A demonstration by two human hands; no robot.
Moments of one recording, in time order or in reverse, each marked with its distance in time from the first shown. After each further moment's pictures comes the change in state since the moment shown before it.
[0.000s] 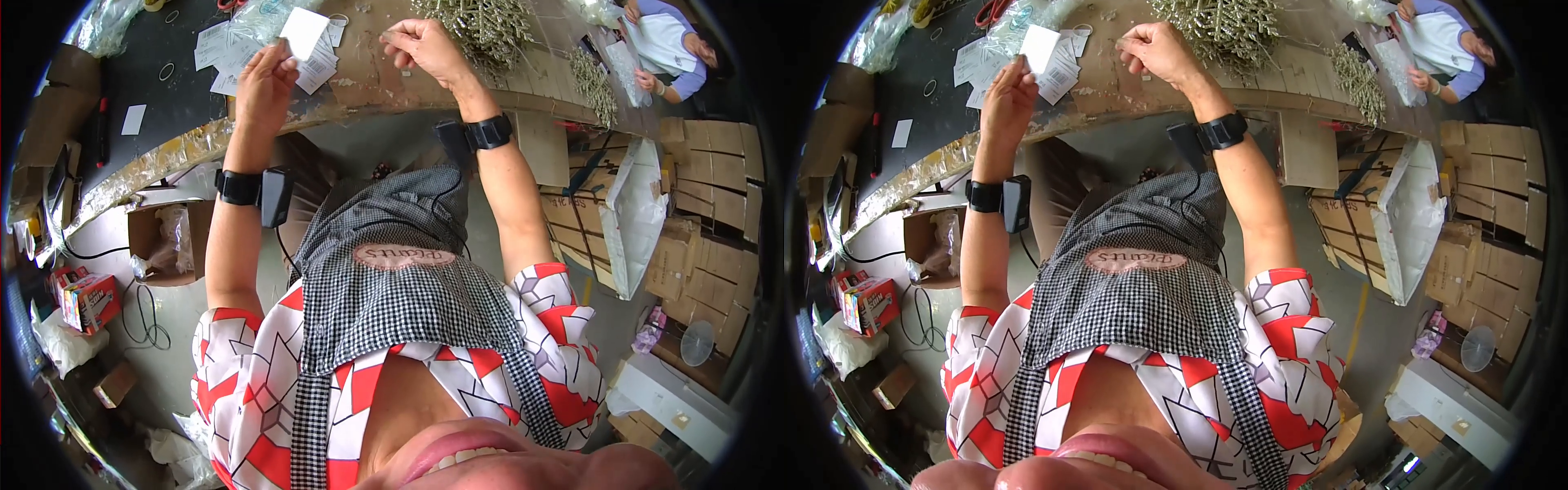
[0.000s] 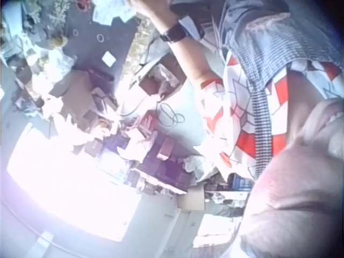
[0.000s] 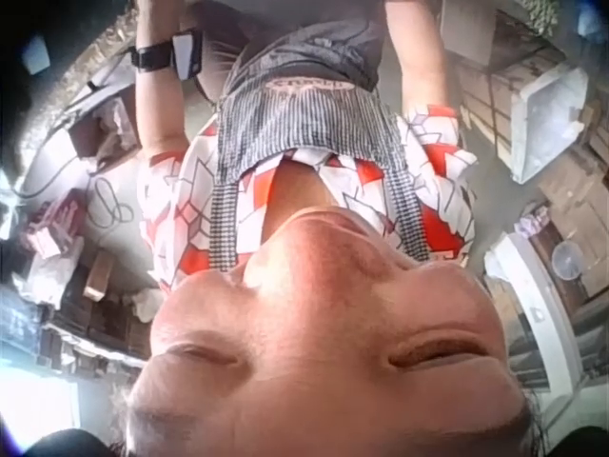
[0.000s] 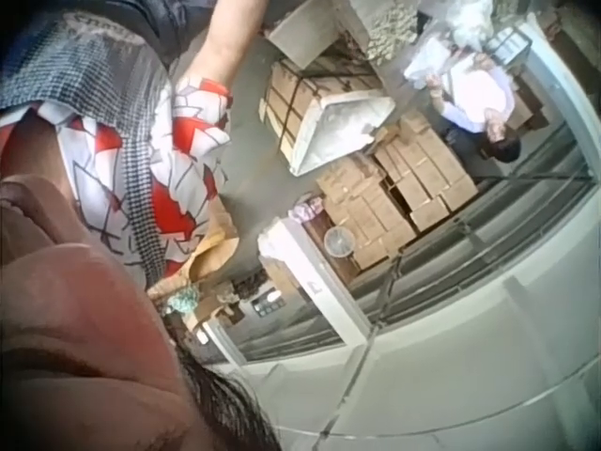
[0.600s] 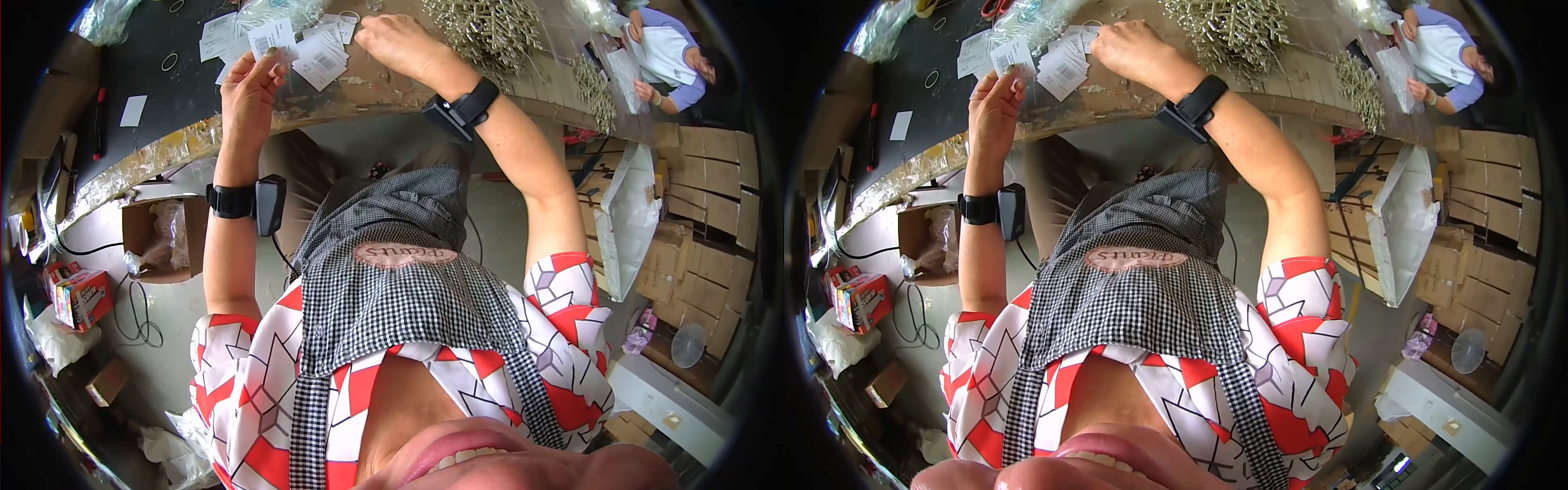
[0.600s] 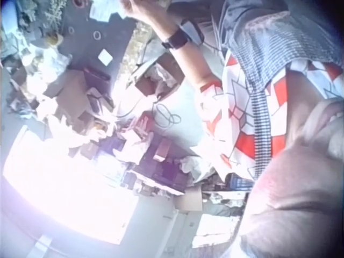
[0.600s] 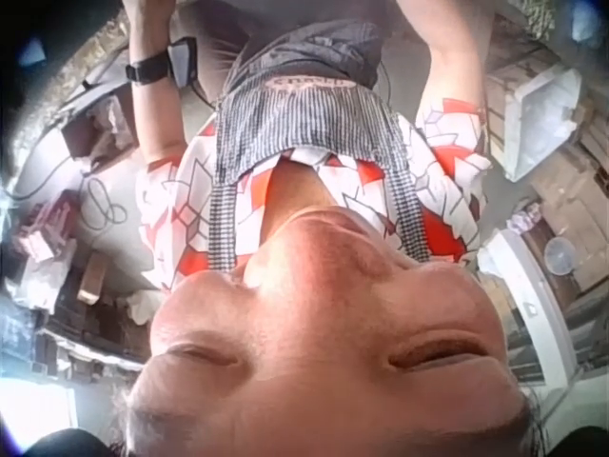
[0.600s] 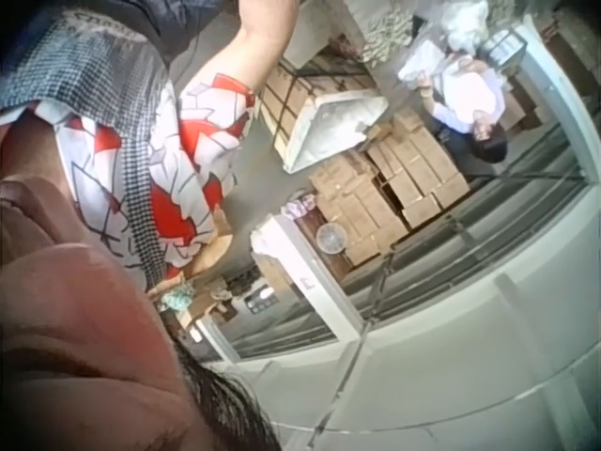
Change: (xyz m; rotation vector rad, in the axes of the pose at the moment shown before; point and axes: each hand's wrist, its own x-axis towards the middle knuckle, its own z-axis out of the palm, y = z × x) left_hand -0.022 0.015 -0.007 0.219 0.055 0.099; right_hand 0.028 -0.013 0.031 -1.332 -0.128 -0.675
